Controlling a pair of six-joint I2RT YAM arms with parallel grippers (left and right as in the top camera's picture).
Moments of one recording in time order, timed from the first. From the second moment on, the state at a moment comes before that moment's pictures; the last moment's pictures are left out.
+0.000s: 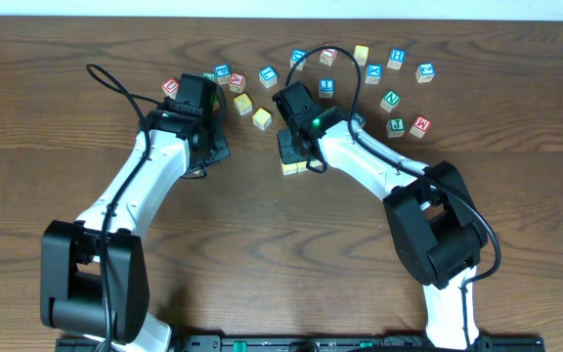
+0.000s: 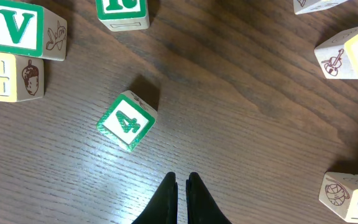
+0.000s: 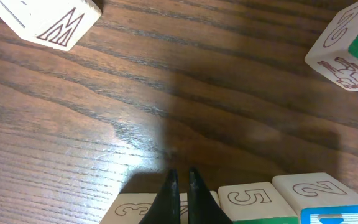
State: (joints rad) left arm -0.21 1.73 1.22 -0.75 -0.06 -0.56; right arm 0.59 2.14 1.54 -0.60 0.07 0.39
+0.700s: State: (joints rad) left arm -0.21 1.73 1.22 -0.75 -0.06 -0.56; right arm 0.53 2.14 1.55 -0.59 0.07 0.40
